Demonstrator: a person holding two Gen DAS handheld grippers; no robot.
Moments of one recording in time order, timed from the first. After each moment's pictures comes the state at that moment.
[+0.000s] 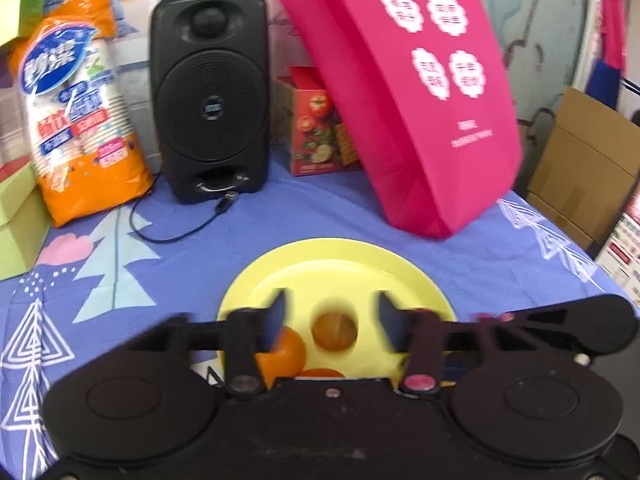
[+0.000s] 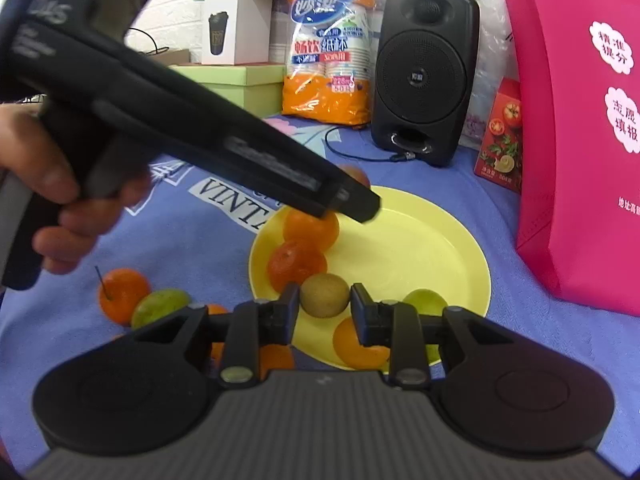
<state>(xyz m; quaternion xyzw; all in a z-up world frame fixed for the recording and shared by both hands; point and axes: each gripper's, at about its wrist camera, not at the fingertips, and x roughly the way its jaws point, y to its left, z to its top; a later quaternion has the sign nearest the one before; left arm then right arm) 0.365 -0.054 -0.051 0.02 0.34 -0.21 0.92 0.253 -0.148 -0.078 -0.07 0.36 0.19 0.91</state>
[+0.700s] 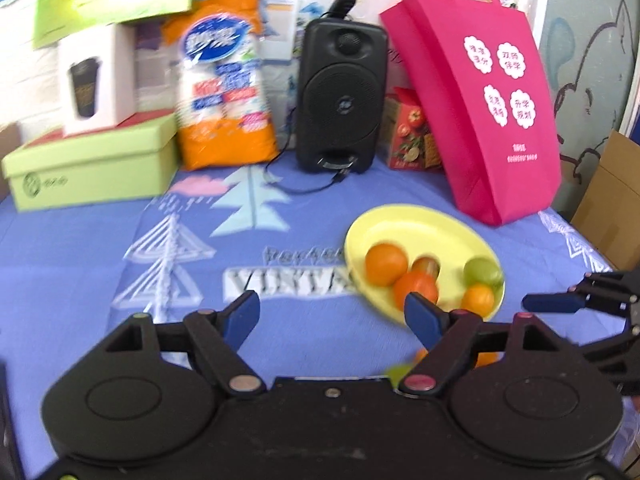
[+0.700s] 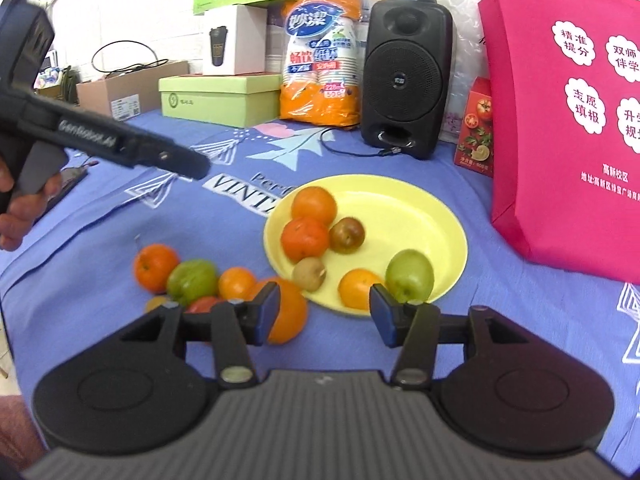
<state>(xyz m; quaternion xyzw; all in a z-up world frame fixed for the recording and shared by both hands) 0.255 0.051 -0.042 -0.03 0.32 -0.12 0.94 0.197 -0.162 -0.062 -0.05 0.35 0.18 0.92</state>
